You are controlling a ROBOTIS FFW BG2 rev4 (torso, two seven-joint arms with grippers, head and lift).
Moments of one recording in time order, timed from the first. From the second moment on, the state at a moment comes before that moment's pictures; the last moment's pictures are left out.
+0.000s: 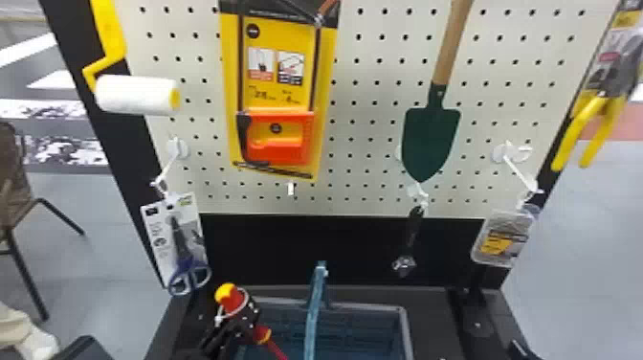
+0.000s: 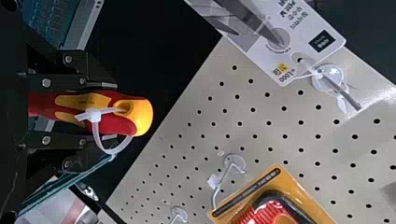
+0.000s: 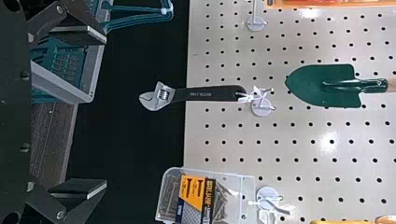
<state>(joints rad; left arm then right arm) 0.55 0.04 -0.02 -2.12 0.67 0.22 -0.30 0.72 -0.01 0.01 -2.10 -0.01 -0.17 0.26</state>
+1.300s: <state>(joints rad) 0.50 0.08 -0.10 -2.01 0.72 0.22 -0.31 0.72 -0.02 0.01 -2.10 -0.02 -0.18 0.26</state>
